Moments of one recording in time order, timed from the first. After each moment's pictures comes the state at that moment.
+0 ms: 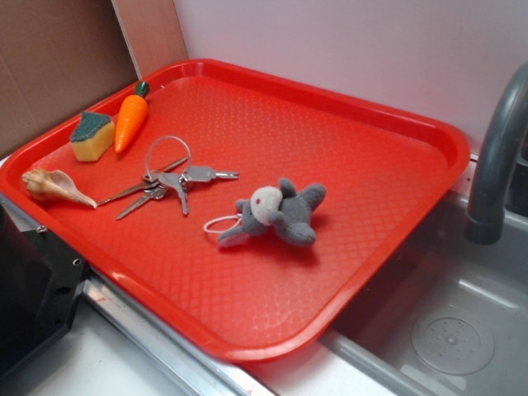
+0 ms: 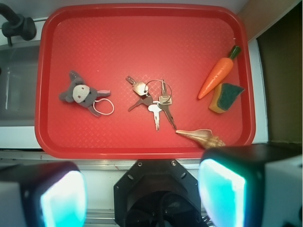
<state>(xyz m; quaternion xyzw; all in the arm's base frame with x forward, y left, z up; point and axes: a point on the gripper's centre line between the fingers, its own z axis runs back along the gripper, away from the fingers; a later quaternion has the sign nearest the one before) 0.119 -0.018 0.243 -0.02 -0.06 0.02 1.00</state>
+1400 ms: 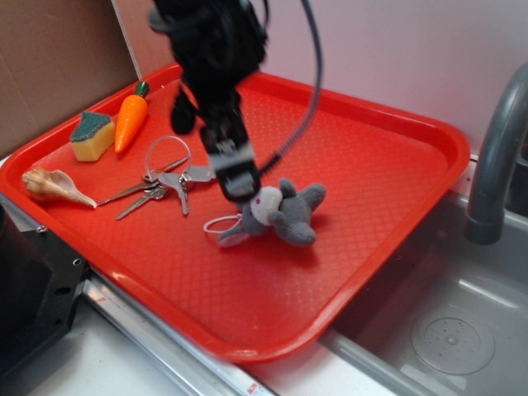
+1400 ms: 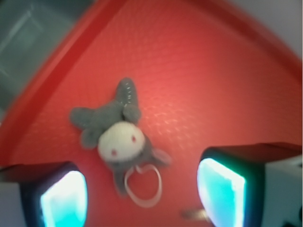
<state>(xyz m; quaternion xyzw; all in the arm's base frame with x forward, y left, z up) 0.201 -0.116 0.075 0.00 -0.07 -0.31 0.95</state>
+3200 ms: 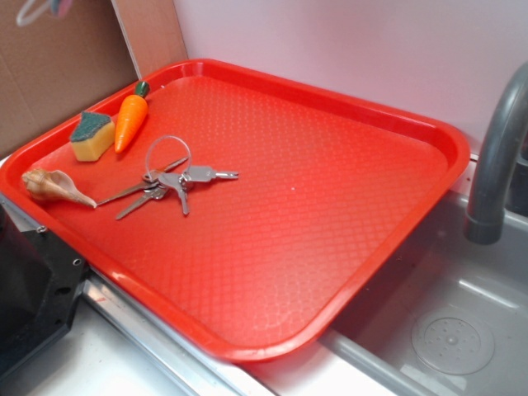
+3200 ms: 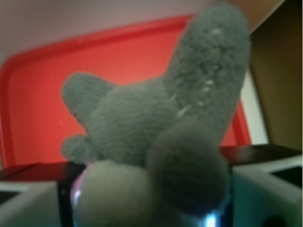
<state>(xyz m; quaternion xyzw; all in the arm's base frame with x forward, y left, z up) 0.191 0.027 0.221 -0.02 -0.08 0.11 0.99</state>
